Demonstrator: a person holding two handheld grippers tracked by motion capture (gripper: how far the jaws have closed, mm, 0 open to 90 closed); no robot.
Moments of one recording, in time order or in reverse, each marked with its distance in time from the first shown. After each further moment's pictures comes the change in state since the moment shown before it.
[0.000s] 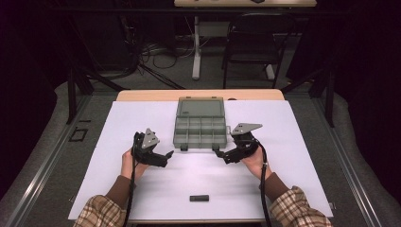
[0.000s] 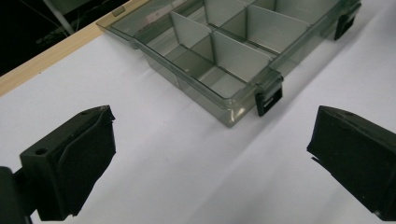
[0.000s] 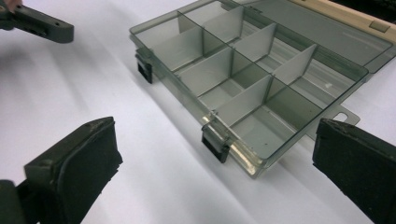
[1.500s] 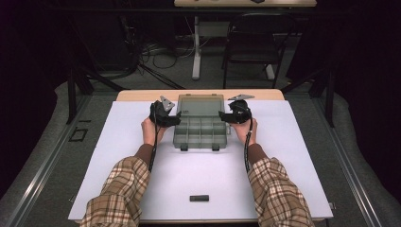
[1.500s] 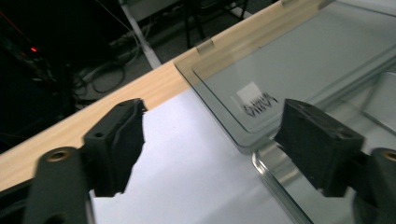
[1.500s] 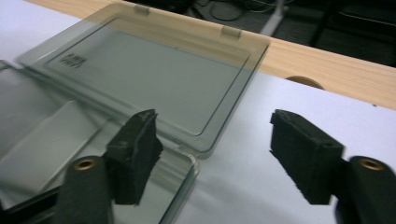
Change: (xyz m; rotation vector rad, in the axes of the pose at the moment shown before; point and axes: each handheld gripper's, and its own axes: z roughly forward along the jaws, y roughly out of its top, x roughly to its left) left arm 0.063 0.065 0.105 -0.007 0.254 -0.088; right arm -0.099 0.041 0.076 -0.015 -0.353 0.232
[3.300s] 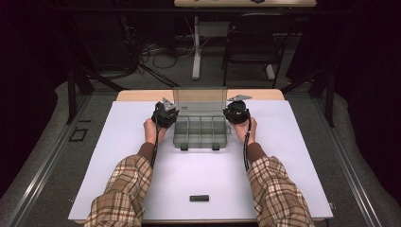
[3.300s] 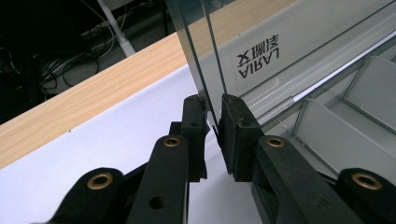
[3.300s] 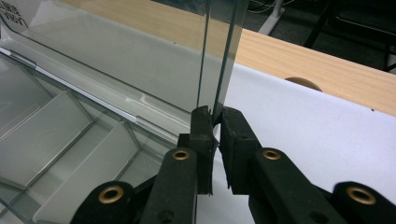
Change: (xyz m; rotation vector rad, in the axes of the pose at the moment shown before) left arm -0.001 -0.007 0.017 0.022 -0.084 -0.015; right arm 0.003 -0.001 0.004 0.011 -0.020 -0.048
